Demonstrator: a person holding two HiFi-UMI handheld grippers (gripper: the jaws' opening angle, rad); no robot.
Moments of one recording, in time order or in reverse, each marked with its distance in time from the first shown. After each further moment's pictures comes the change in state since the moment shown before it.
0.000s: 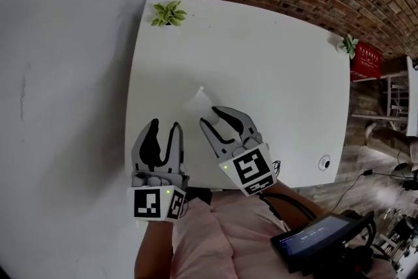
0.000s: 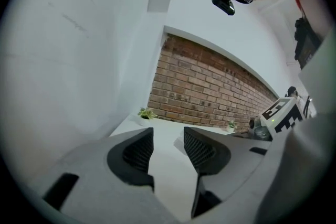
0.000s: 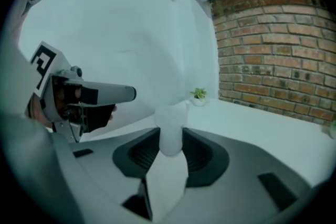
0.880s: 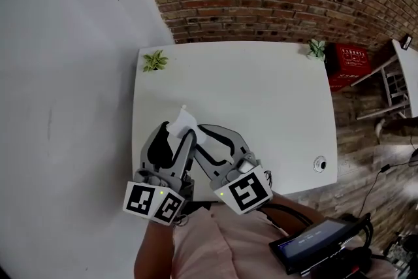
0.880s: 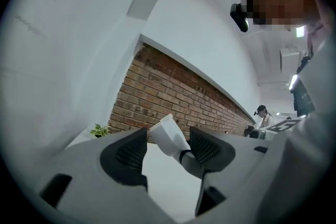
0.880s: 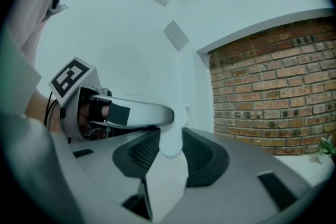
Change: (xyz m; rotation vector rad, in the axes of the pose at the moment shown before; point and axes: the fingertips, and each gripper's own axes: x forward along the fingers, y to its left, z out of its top) left arm 0.009 -0.114 0.093 -0.037 -0.106 -0.312; right arm -0.108 0.006 0.113 -0.056 -0.406 -0.048
